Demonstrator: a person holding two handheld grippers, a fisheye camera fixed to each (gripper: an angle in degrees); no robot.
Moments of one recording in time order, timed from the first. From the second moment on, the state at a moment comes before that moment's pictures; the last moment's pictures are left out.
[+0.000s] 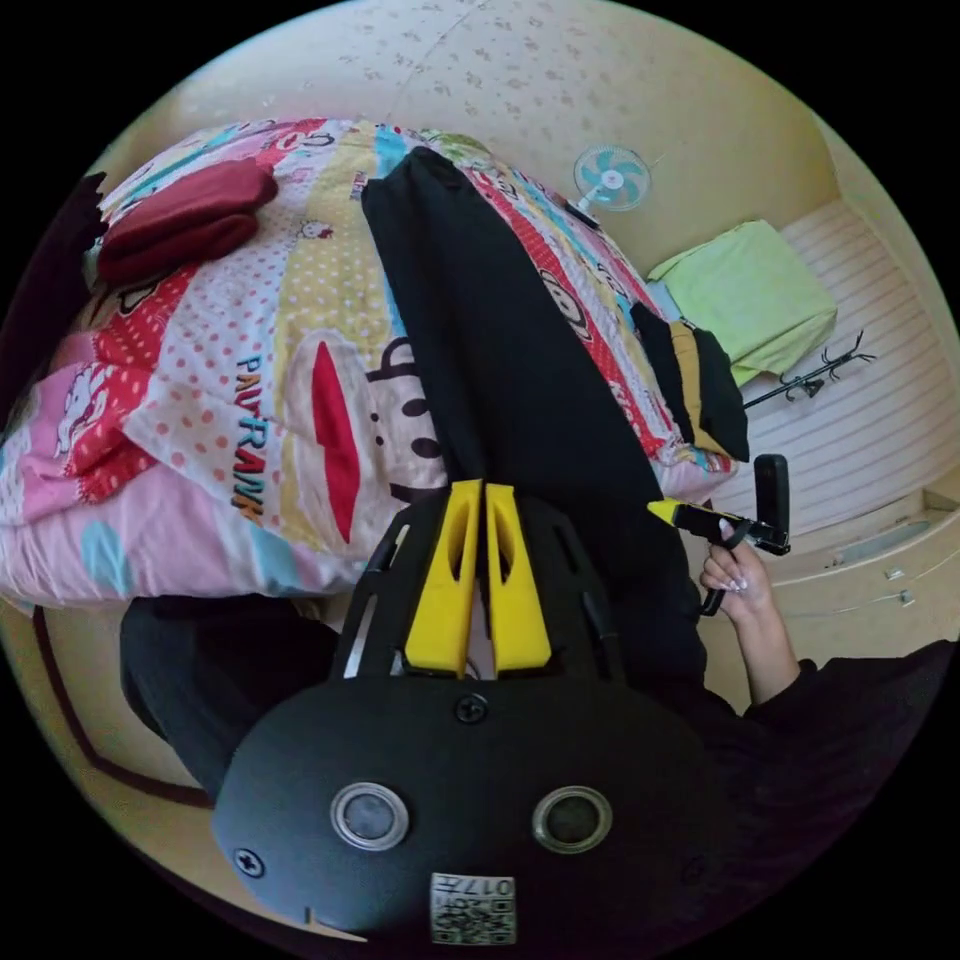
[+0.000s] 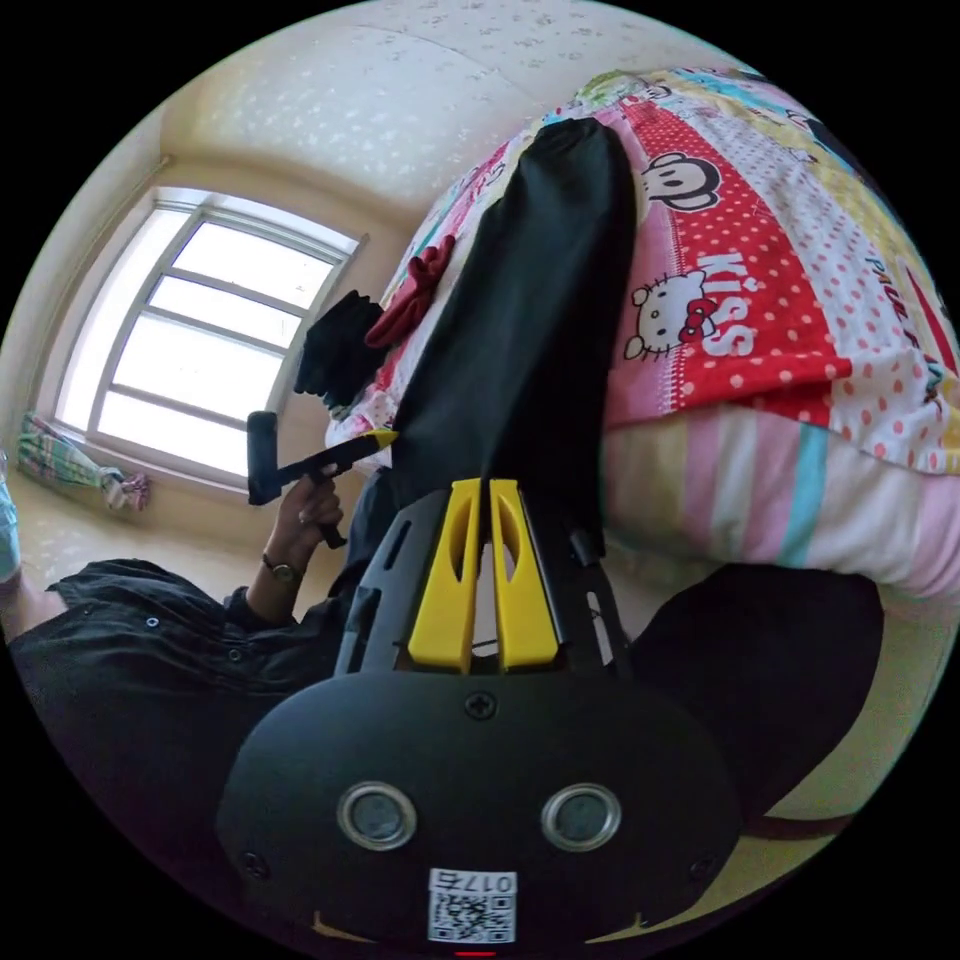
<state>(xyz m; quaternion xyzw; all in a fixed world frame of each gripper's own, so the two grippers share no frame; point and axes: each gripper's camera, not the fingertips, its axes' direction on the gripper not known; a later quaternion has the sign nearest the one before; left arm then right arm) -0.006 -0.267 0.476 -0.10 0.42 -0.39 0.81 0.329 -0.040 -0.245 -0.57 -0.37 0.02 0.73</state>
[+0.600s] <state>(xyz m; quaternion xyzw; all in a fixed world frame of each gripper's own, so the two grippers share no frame) 0.048 -0.194 0.543 -0.14 0.55 -0.41 0.71 0.333 0.020 -0.222 -0.64 -0.30 0.02 0.71</state>
